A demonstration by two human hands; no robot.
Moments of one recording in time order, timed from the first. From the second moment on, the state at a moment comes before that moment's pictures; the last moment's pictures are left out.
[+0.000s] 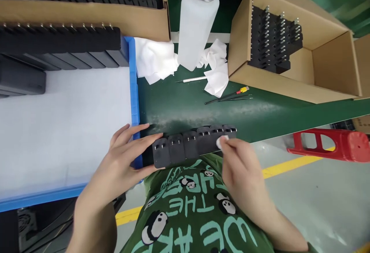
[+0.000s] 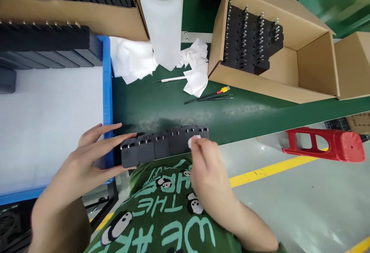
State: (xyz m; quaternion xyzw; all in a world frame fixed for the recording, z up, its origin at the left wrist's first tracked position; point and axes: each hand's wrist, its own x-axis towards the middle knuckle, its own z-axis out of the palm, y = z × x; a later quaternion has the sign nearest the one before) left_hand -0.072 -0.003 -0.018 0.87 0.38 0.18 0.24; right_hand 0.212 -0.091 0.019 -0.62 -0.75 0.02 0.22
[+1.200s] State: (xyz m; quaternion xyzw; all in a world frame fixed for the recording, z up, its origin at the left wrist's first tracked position) left_hand -0.069 -0.008 -0.013 0.87 0.39 0.18 0.26; right_hand 0.128 -0.063 0.026 -0.39 -0.91 0.04 0.17
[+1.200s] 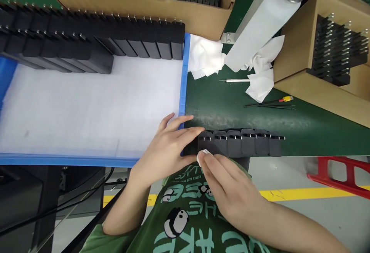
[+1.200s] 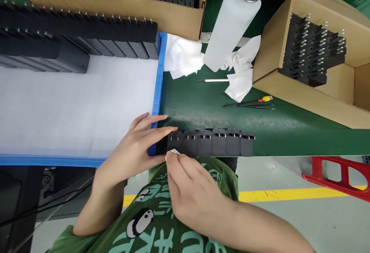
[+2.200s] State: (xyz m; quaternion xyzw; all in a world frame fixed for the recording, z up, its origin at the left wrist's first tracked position) left_hand 0.026 -0.004 -0.002 0.99 0.11 0.08 -0.01; right_hand 0.160 0.098 0.026 -0.07 -0.88 0.48 0.05
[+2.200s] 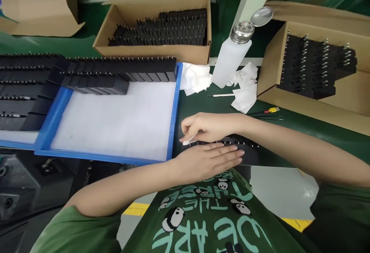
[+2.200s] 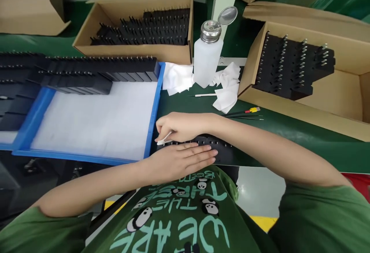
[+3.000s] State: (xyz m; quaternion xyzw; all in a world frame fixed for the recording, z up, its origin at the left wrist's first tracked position) left_hand 0.025 -0.007 0.002 0.99 0.10 0.00 -0.04; right_hand 0.185 0.111 0.028 -0.02 -0.87 0.50 0.00
